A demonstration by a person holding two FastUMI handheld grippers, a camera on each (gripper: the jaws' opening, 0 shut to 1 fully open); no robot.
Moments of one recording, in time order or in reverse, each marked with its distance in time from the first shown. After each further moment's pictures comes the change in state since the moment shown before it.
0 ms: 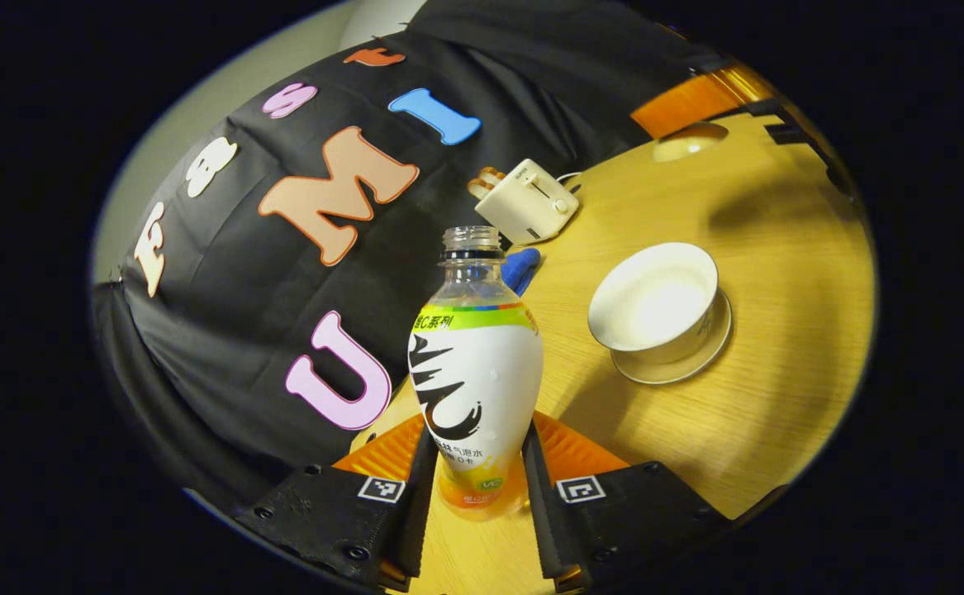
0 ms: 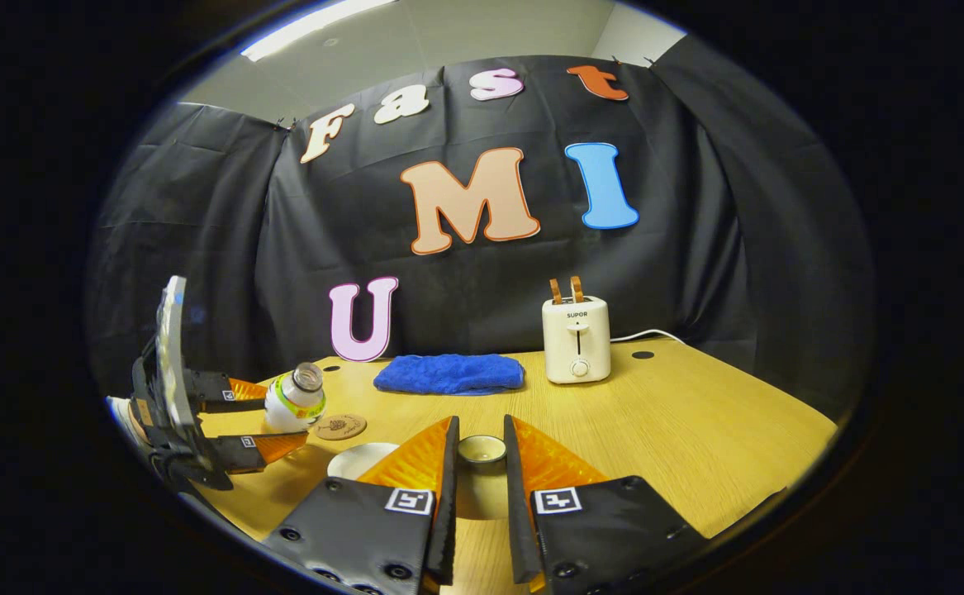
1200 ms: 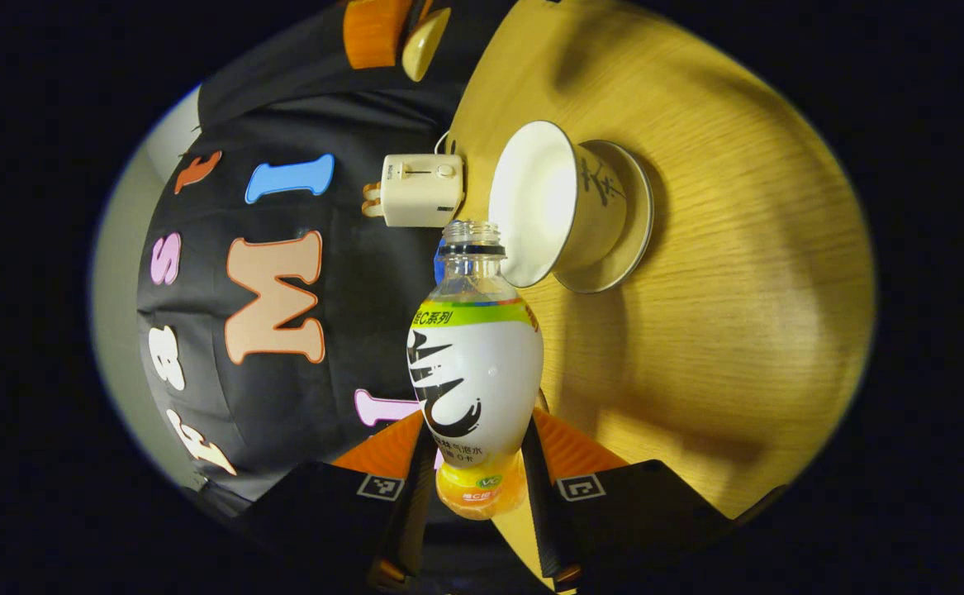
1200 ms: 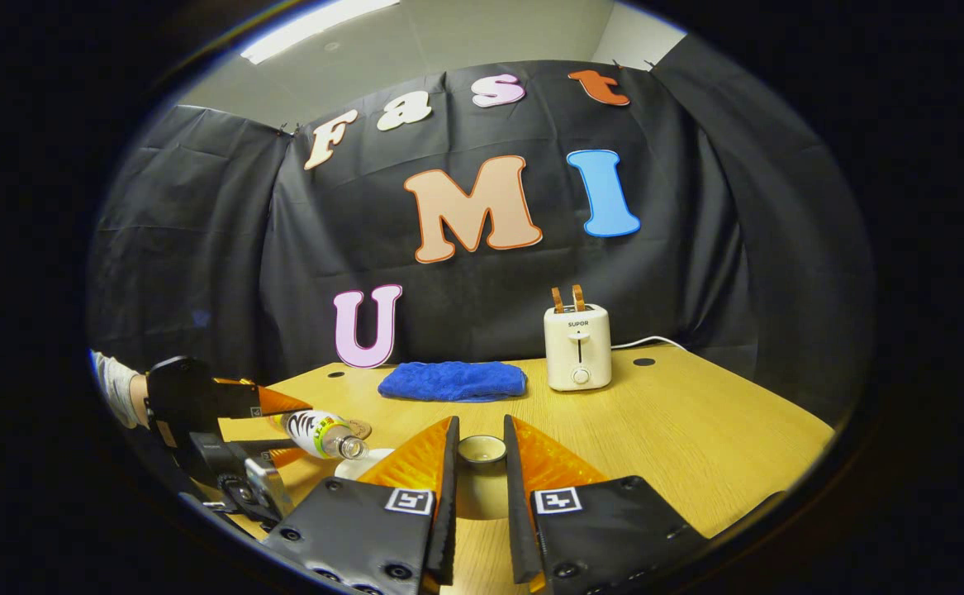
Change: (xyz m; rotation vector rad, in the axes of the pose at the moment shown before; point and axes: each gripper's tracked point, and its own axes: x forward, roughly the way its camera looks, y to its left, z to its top) left arm 0.000 0.005 -0.010 0.711 0.104 -0.013; right arm -0.008 0.001 0.013 -0.001 -0.023 0.013
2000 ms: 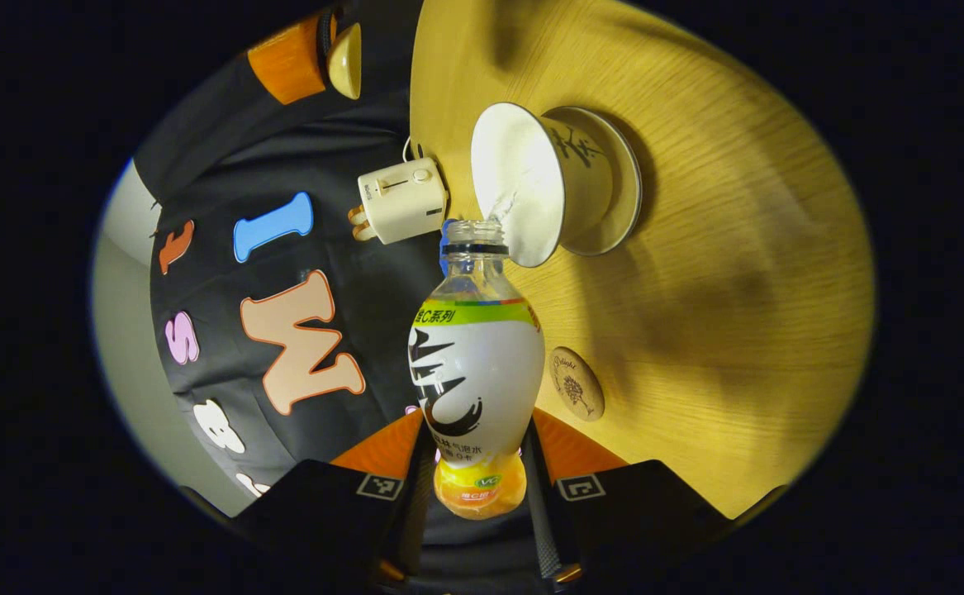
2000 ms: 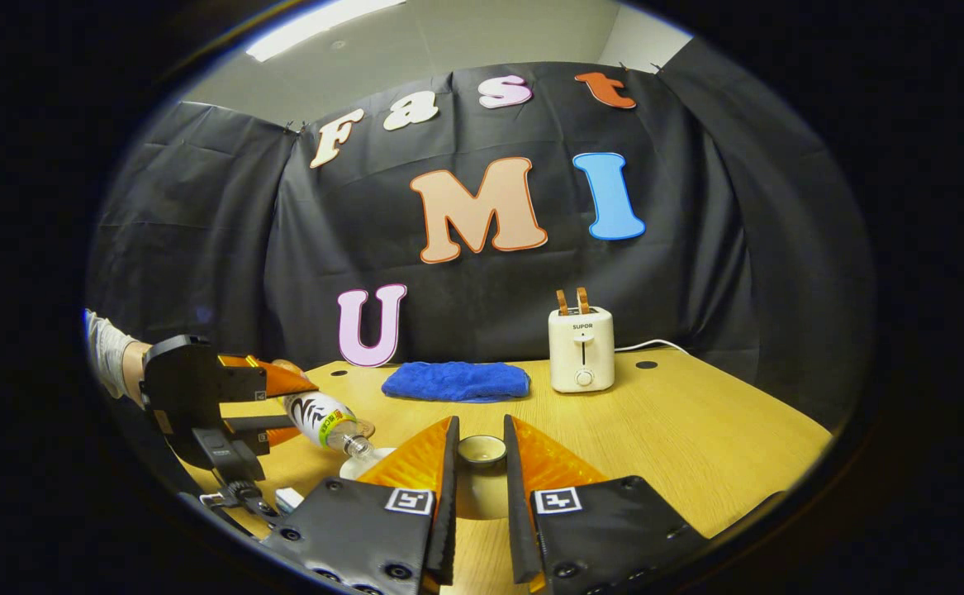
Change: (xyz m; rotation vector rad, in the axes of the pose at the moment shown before) left arm -0.001 0.025 -0.008 0.243 0.062 0.058; right arm -0.002 0.006 0.001 -0.012 -0.001 0.013
